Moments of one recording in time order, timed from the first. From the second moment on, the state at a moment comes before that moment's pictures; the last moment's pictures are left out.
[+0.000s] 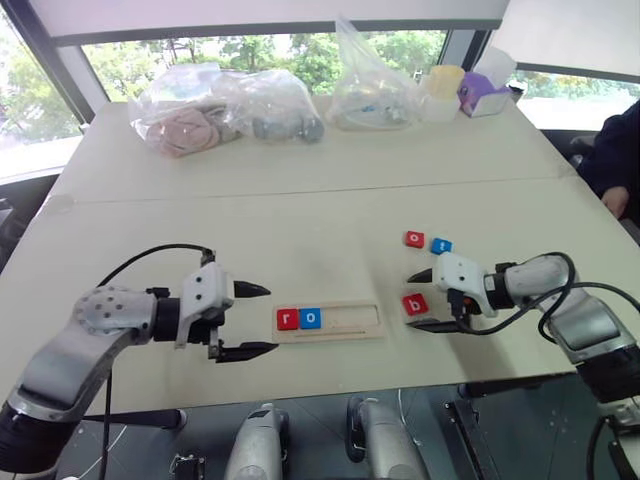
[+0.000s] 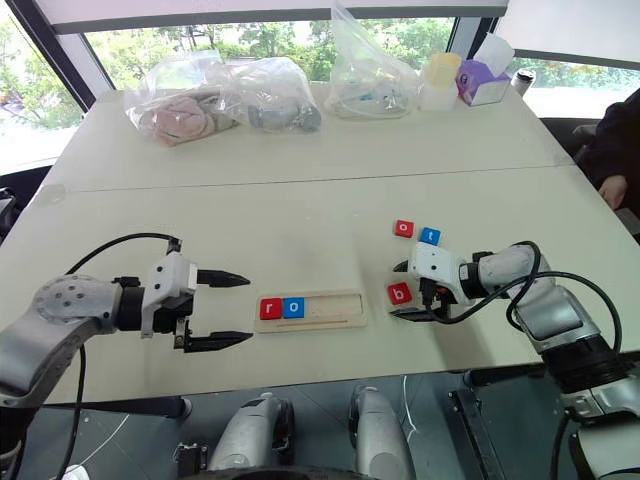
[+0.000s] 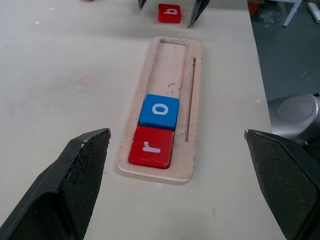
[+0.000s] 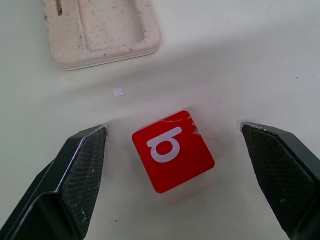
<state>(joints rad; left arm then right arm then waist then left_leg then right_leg) -0.10 0.87 0.01 -0.45 -0.47 0.44 -1.10 -0.40 -0.89 0.22 0.08 0.15 0.17 1.25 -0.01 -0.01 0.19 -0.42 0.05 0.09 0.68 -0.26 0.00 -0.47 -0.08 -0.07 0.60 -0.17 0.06</state>
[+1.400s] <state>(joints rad) -0.04 0.94 0.03 -0.48 -0.46 0.41 -1.17 -0.46 -0.66 0.41 -0.27 0.17 0.58 1.04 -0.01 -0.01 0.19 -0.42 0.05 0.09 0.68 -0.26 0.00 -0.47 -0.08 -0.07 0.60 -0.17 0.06</state>
